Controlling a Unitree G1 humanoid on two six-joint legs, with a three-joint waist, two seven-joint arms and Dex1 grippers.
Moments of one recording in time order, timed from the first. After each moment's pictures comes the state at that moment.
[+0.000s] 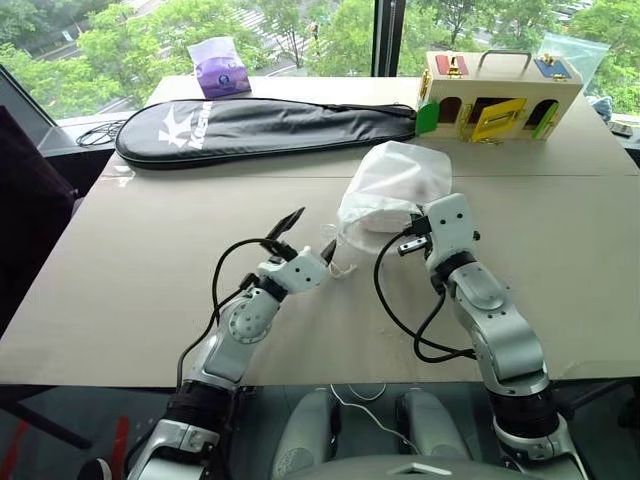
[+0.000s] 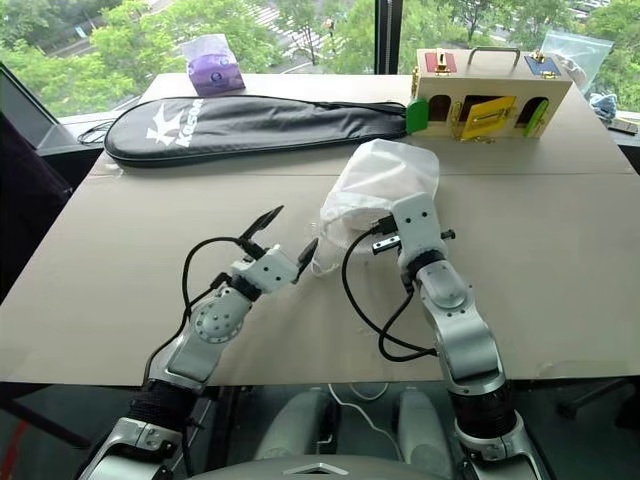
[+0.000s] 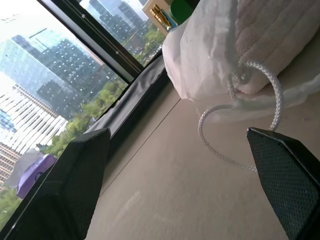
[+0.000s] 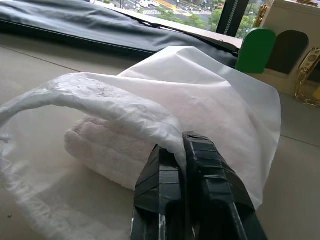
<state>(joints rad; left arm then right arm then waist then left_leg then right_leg) -0.19 0.40 -0.17 0.09 0.41 -0.38 -0.11 -0.26 -0.07 0.20 -0.45 -0.09 0.65 0.10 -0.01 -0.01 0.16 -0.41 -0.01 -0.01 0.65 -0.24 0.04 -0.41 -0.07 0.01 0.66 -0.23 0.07</state>
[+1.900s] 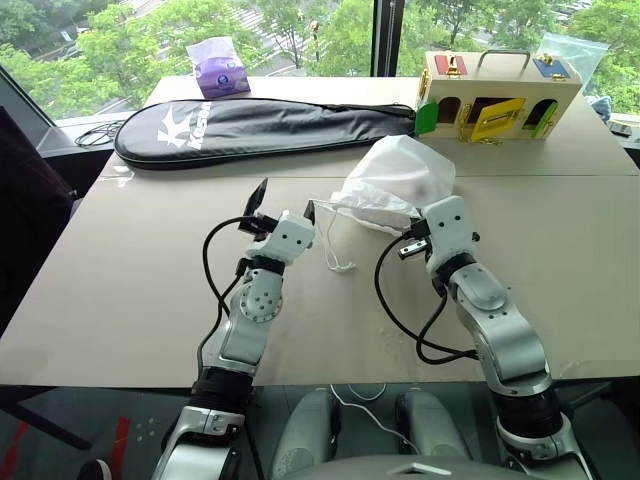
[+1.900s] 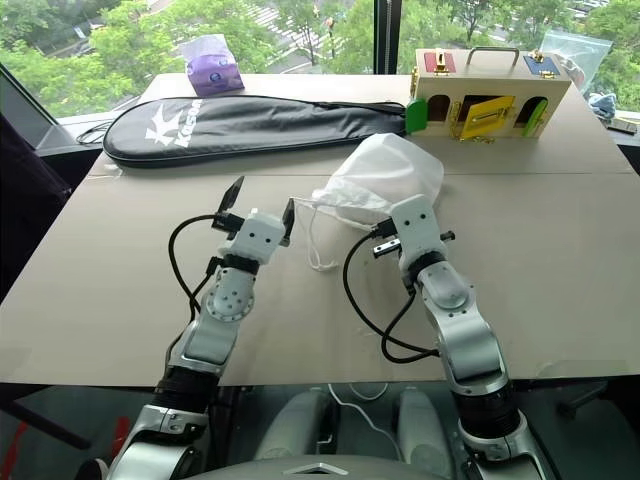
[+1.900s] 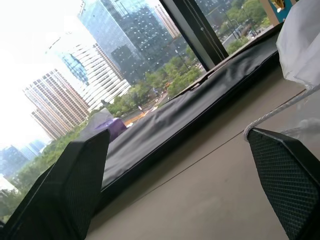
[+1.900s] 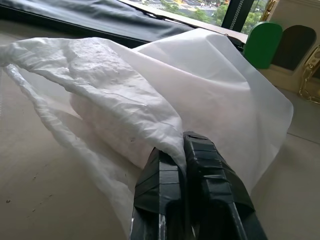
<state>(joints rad) -0.28 0.26 -0.08 0.09 0.43 -0.18 0.12 -0.26 -0.11 0.20 -0.45 -0.10 0.67 0.13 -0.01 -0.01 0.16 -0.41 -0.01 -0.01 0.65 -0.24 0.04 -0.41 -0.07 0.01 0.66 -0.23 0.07</state>
